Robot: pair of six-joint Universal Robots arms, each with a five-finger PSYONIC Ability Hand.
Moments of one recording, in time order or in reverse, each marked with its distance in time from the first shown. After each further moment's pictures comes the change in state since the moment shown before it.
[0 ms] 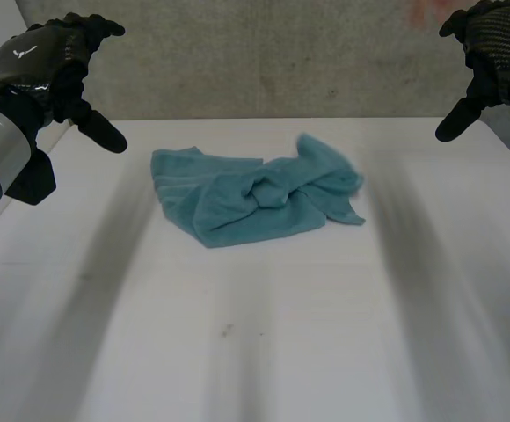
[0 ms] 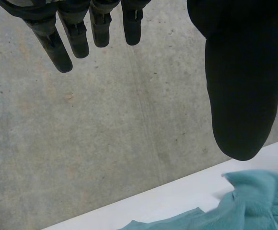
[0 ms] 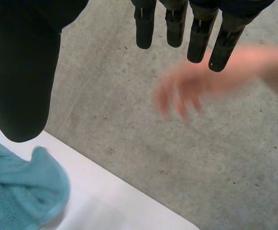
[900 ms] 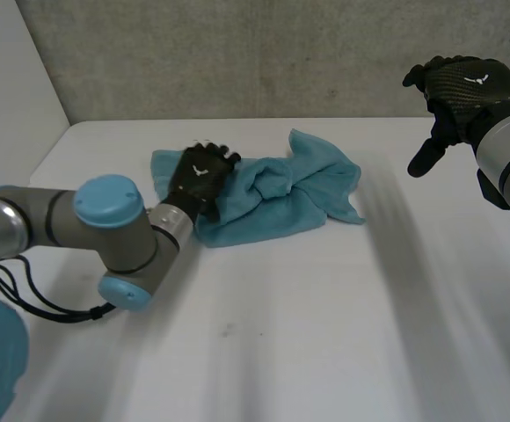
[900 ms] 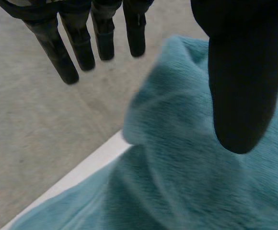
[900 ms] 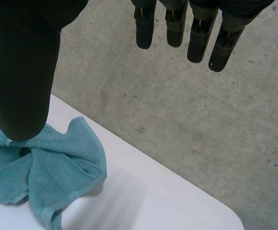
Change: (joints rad) left arm -0.156 -0.845 0.232 0.537 0.118 0.386; right arm 0.010 0.101 0.023 0.000 -0.058 -0.003; left_hand 0.159 0.169 0.164 0.159 0.129; right_hand 0.000 0.000 0.000 0.000 0.000
